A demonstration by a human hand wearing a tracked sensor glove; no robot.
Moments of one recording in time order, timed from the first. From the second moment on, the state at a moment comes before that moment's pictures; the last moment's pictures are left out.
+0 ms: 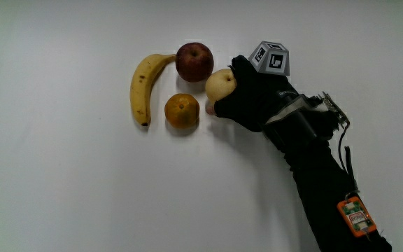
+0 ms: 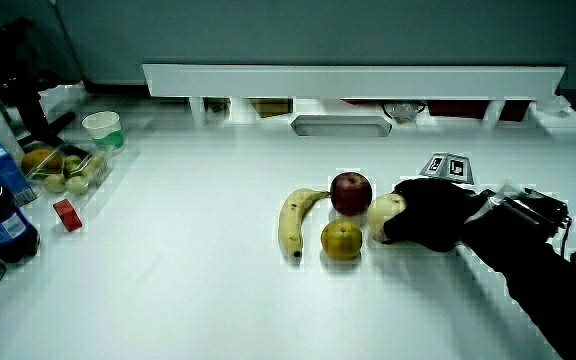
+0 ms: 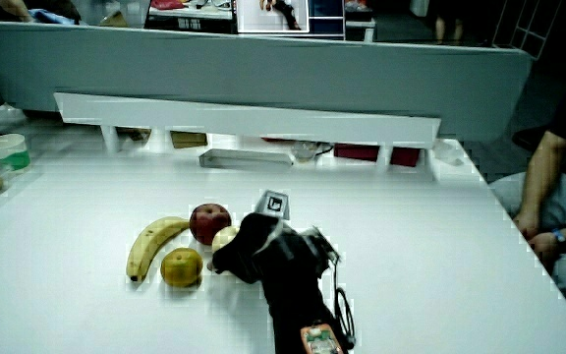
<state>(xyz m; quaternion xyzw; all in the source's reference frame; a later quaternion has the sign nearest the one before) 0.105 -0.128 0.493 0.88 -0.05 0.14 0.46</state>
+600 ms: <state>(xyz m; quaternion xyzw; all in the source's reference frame) 0.109 -0.103 0.394 0.89 -0.13 0.05 0.44</state>
